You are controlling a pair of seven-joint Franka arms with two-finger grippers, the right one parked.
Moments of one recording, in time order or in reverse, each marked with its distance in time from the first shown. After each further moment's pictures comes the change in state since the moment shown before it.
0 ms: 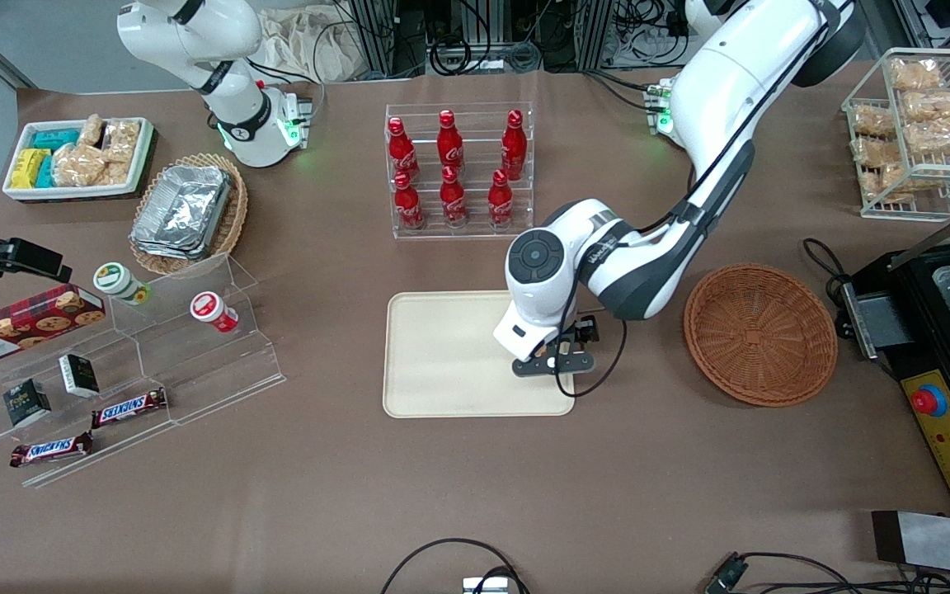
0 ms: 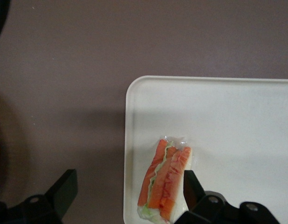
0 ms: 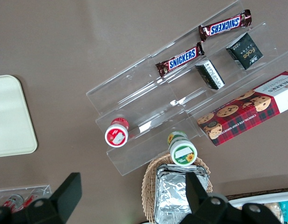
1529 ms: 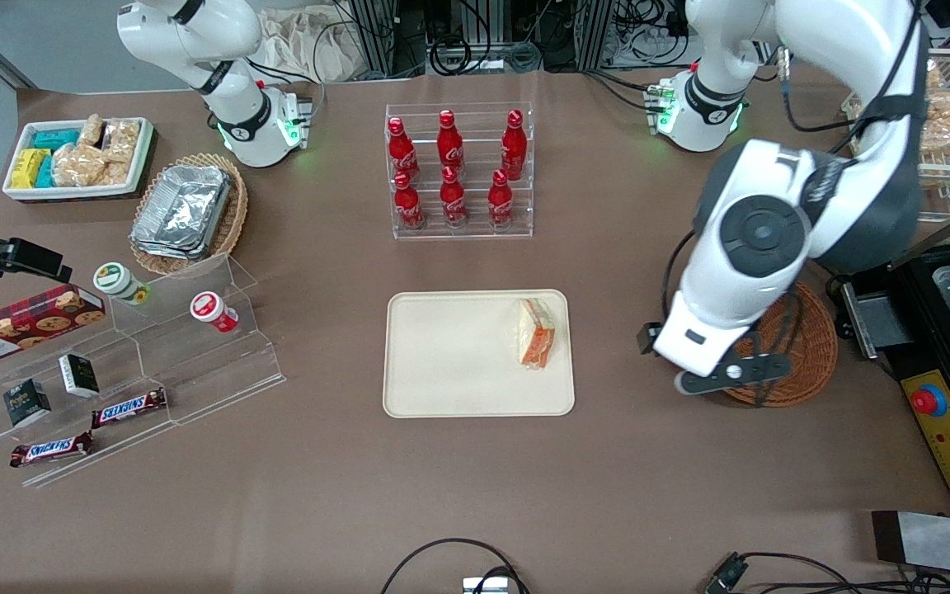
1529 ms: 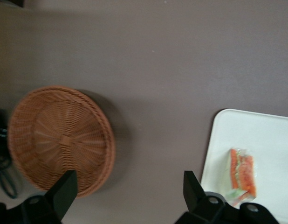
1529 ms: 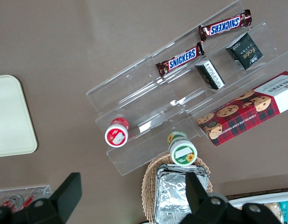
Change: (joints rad) arm 0.004 -0.299 0.364 0.058 -0.306 -0.257 0.400
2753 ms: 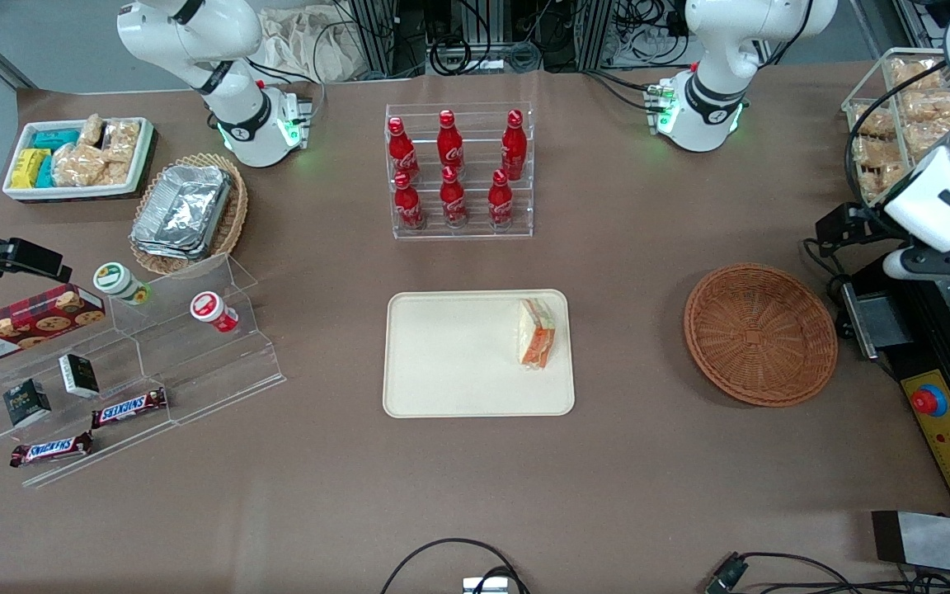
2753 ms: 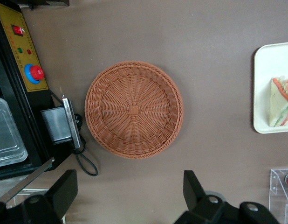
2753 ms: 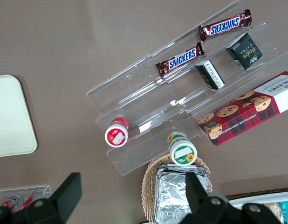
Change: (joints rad) arm 0.160 -0.380 0.147 -0.221 -0.115 -0.139 0.559
